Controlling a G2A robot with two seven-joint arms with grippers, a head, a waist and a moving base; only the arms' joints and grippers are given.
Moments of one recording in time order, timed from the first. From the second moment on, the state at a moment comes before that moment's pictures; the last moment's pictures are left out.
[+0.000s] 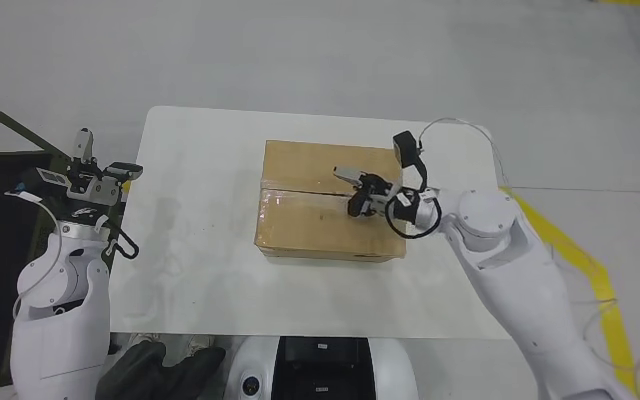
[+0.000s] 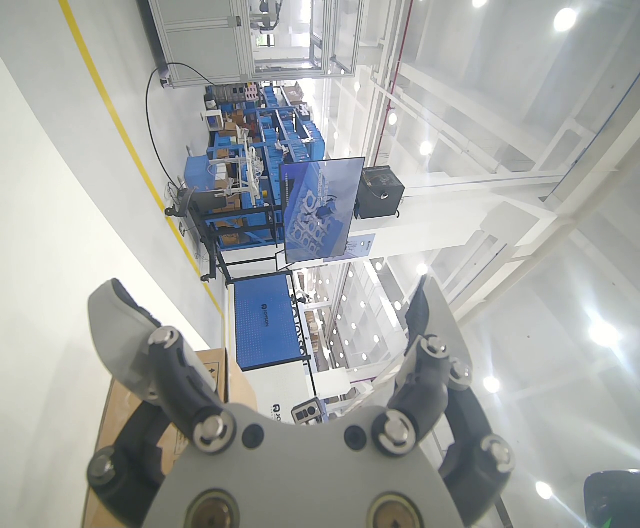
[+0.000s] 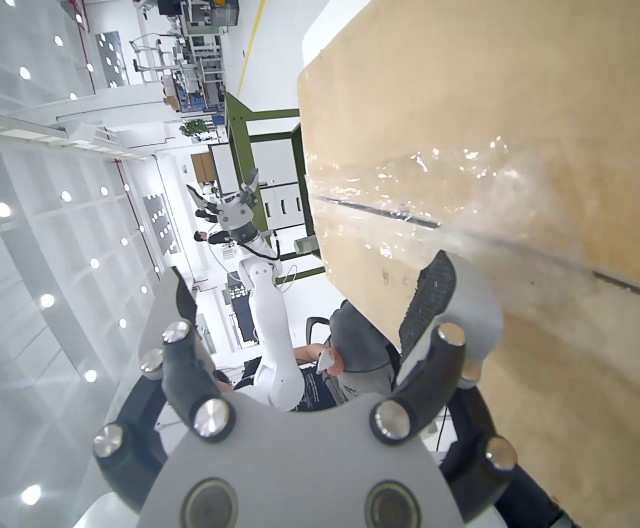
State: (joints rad) left arm 1.63 -1.13 -1.98 -1.74 -0.52 -0.22 -0.42; right arm -1.04 -1.16 1.08 -1.74 0.29 0.43 0.76
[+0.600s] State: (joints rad) left arm 1.63 -1.13 -1.98 -1.74 -0.52 -0.22 -0.42; right arm -1.15 -1.14 1.25 -1.76 0.35 0.41 0.67
